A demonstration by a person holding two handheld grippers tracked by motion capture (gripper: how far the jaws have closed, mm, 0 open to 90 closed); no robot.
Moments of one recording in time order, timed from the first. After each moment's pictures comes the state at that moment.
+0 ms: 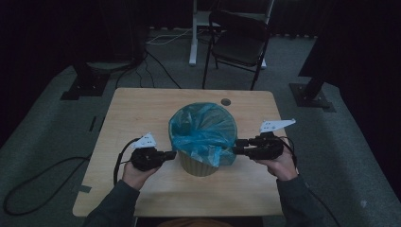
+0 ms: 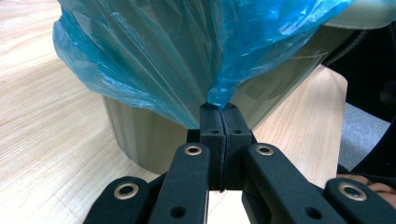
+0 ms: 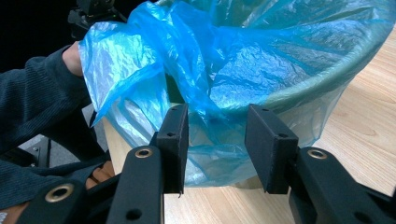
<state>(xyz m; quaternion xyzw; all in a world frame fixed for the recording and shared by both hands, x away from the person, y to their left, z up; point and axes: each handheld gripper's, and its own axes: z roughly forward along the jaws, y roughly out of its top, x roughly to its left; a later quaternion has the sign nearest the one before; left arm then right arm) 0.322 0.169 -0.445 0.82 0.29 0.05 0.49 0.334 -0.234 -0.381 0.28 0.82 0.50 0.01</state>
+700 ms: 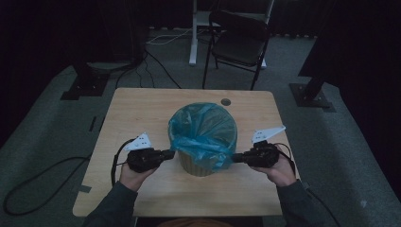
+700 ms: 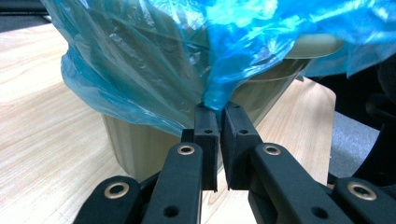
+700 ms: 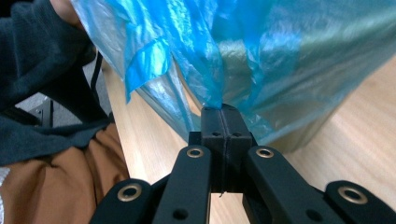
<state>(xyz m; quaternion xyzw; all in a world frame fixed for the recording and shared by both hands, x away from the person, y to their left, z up) 0.311 0.178 -0.432 0.80 0.27 0.07 0.53 0.323 -0.225 -0.400 0.26 0.86 0.44 -0.01</state>
